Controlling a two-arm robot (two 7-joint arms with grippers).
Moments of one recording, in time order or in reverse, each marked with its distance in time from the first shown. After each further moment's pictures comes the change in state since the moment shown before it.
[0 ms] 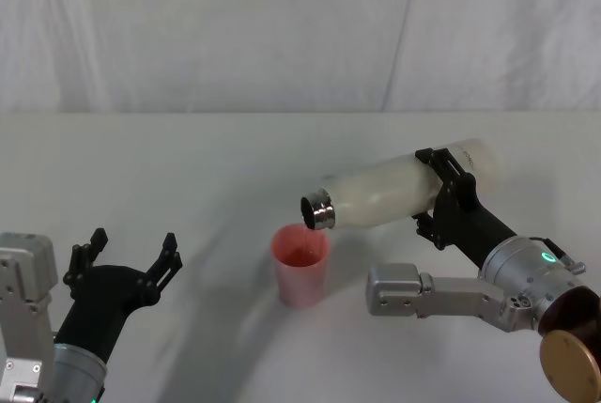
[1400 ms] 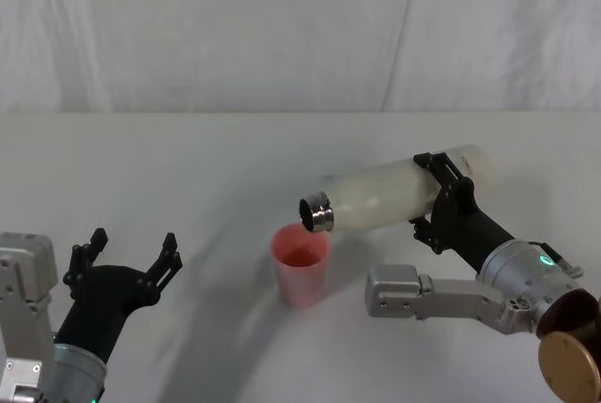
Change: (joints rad) left arm 0.000 0.000 0.000 0.000 0.000 0.000 0.000; right arm -0.004 -0.006 0.002 0.008 0.022 -0.006 0.003
